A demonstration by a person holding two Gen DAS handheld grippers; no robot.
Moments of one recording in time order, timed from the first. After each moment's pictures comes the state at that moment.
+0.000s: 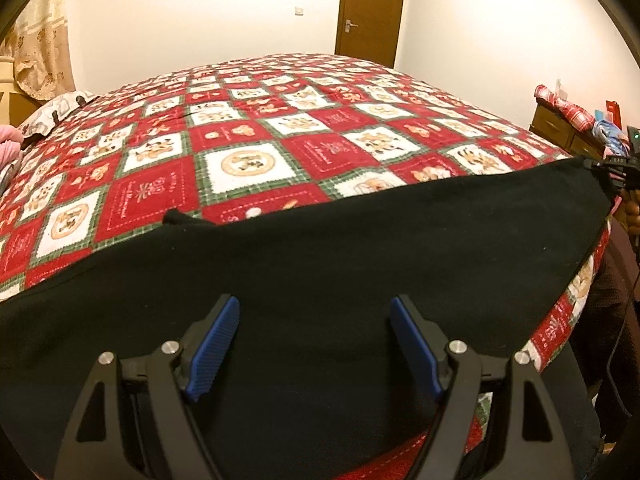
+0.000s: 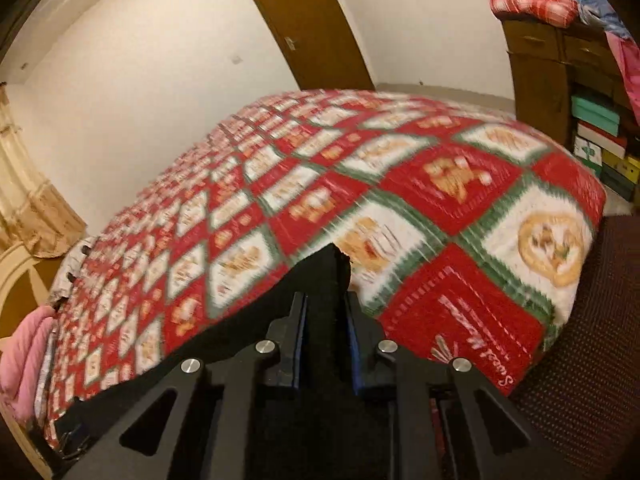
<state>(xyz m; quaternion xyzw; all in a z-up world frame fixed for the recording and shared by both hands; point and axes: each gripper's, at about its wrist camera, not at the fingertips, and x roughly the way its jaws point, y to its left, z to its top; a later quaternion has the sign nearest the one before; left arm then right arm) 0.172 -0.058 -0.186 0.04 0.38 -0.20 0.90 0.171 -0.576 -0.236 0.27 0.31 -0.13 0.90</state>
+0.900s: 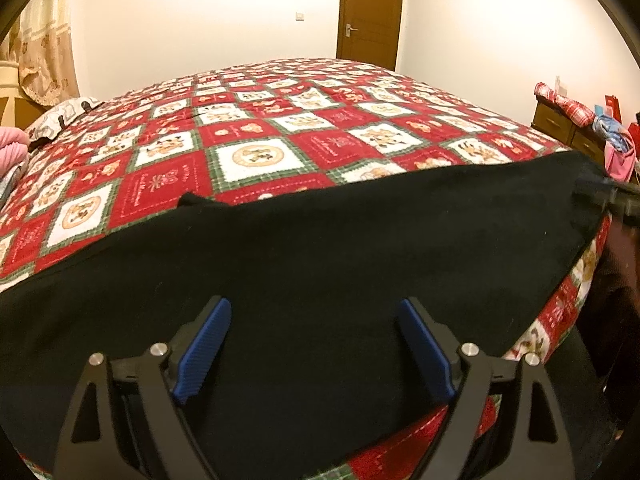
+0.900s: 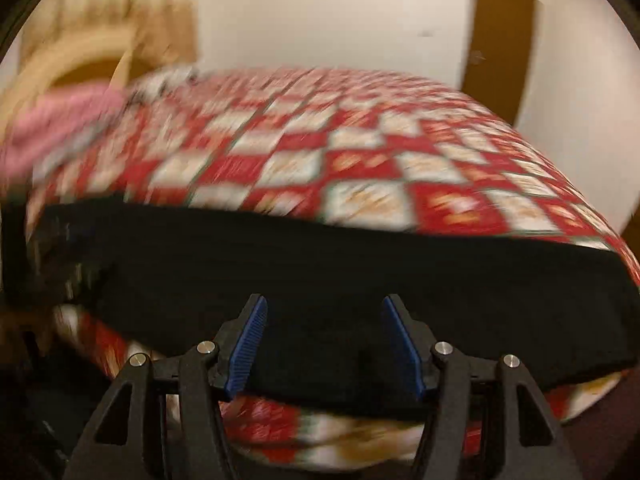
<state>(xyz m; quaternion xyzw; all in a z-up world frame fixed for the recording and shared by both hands) 0.157 -0.048 -0.193 0.05 0.37 -0.20 0.91 0.170 -0.273 -0.253 -0.07 0.37 0.06 0.93</state>
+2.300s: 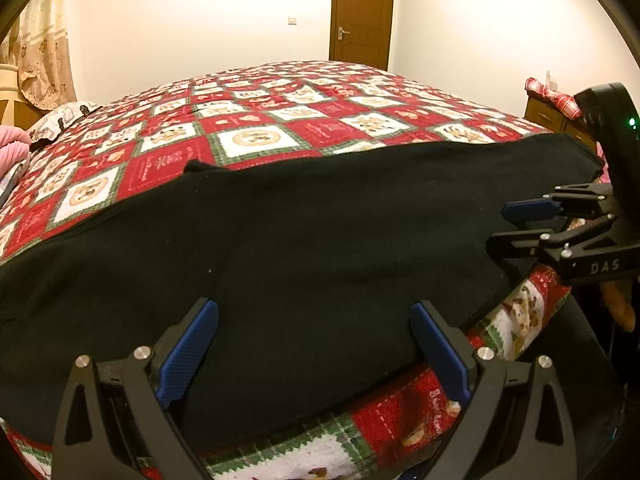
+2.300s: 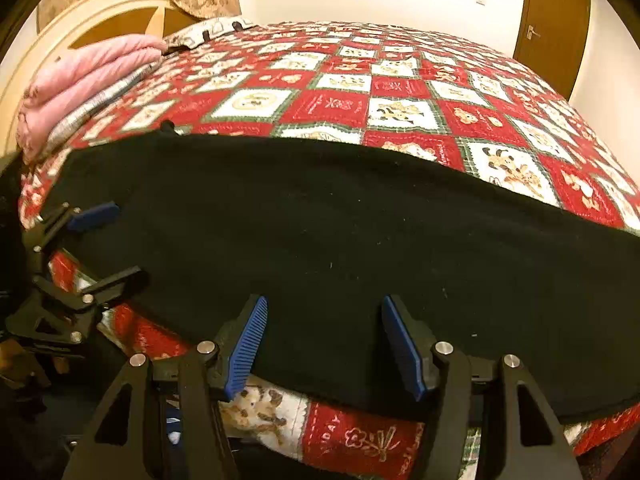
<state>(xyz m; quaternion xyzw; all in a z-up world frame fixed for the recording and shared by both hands) 0.129 -0.039 -0.203 0.05 0.36 -0.21 0.91 0.197 -0.195 -0.287 -0.04 0.43 0.13 0.89</state>
